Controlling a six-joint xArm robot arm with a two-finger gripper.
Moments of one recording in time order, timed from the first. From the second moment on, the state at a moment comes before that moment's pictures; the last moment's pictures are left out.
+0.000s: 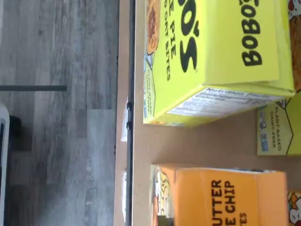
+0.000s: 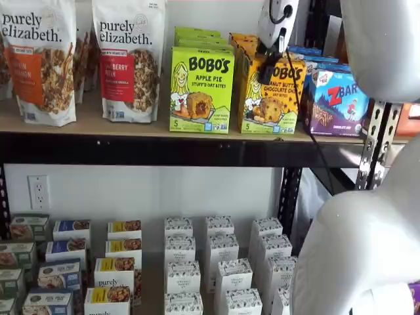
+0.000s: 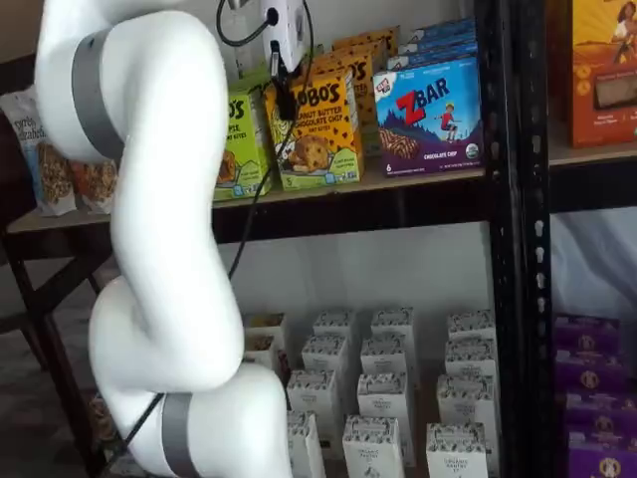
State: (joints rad) arm 0.00 -0.18 -1.54 0.16 1.57 -1.55
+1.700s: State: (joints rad) arm 0.03 -0.46 -1.38 0.19 1.76 -1.49
